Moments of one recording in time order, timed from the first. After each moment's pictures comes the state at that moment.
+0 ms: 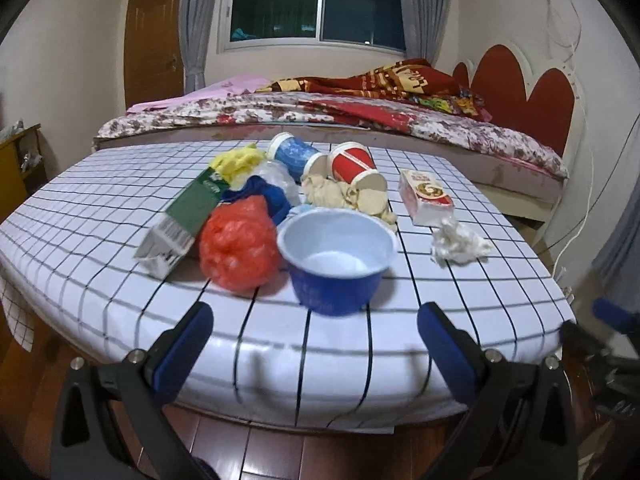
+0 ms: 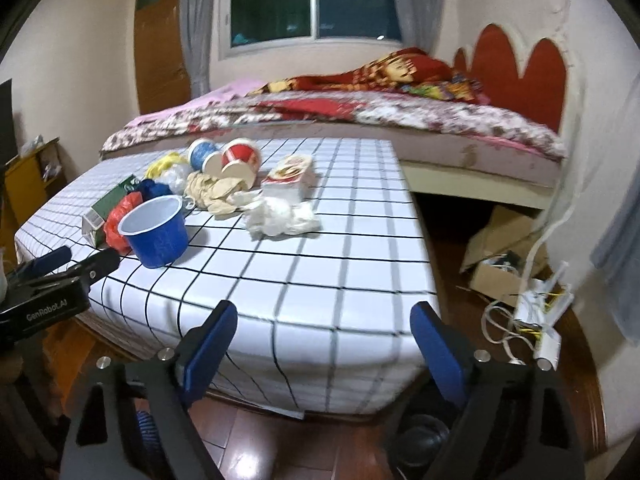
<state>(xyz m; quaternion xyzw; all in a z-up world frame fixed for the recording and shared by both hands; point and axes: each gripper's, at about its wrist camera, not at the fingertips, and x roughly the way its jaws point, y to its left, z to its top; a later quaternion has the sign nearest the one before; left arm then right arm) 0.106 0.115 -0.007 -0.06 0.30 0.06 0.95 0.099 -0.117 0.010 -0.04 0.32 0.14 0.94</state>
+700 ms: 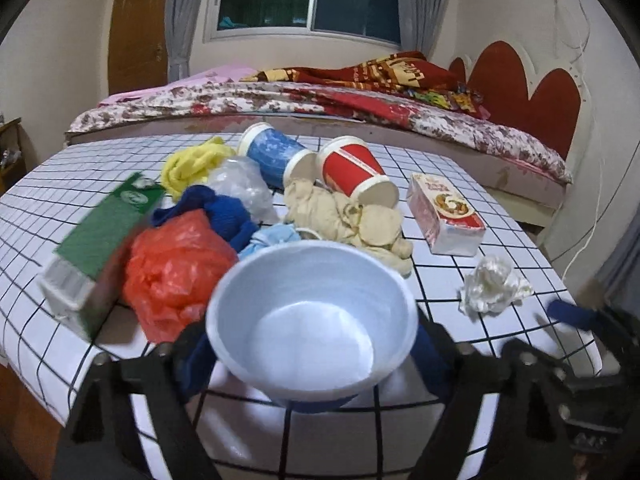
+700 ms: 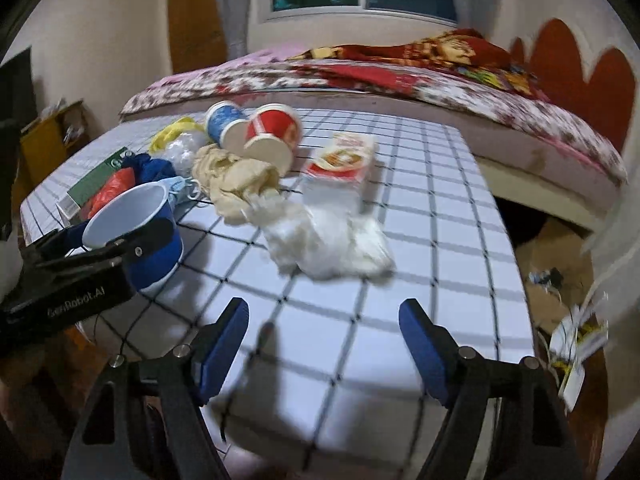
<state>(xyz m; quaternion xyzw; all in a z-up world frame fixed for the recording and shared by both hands) 0.174 0.127 -0.022 -0.07 0.31 0.04 0.95 0.194 -0.058 -0.006 -0.09 0.35 0.21 0.91</state>
